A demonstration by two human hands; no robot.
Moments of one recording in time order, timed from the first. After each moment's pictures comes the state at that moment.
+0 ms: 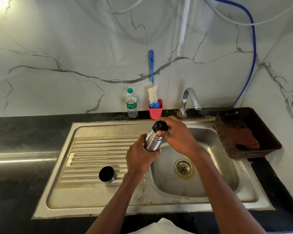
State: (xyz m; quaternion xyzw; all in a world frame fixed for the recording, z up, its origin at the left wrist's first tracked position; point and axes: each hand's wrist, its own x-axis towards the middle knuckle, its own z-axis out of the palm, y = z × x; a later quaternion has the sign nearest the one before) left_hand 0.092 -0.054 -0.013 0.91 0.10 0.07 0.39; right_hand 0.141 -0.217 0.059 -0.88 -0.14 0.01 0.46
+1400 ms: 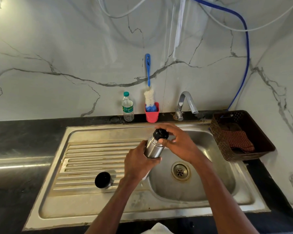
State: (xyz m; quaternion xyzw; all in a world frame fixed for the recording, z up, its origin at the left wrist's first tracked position) left_hand 0.096 -0.051 -0.015 0.93 0.05 0.04 0.36; right_hand 0.135 -0.233 0.048 -0.85 -0.15 0.04 0.51
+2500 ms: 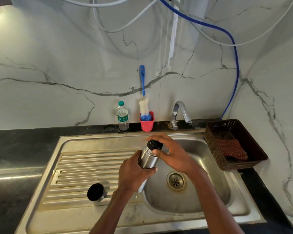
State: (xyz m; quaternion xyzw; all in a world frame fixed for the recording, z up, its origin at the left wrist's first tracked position) left_hand 0.100 -0.050 -0.020 0.92 0.04 0.03 0.39; right_hand 0.138 -0.236 0.047 -0.82 -0.21 0.05 0.53
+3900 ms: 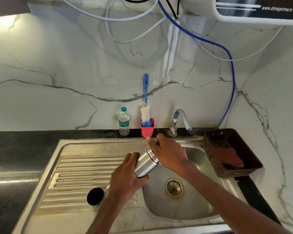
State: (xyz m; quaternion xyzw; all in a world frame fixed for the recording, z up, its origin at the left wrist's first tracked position) left_hand 0.077 -0.020 0.006 0.94 -0.06 0.10 0.32; right_hand 0.135 -0.190 0.089 -0.97 -0.05 0.02 0.26
